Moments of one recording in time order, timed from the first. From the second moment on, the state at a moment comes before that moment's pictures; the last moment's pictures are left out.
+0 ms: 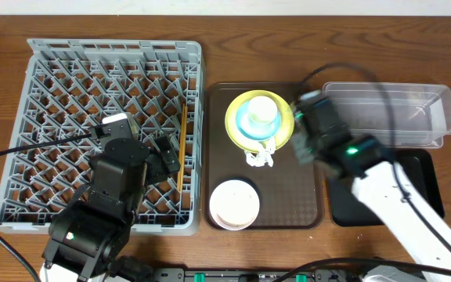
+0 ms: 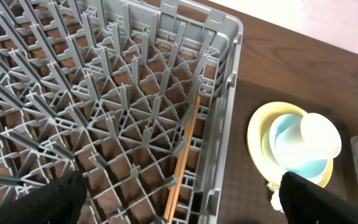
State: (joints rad) left arm -0.40 0.82 1.00 -0.89 -0.32 -0.57; right arm 0.48 1.35 1.07 -0.75 0.26 0.16
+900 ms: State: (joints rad) left arm -0.40 0.82 1.00 -0.89 -0.32 -0.57; right arm -0.25 1.46 1.03 -0.31 -0.32 0.31
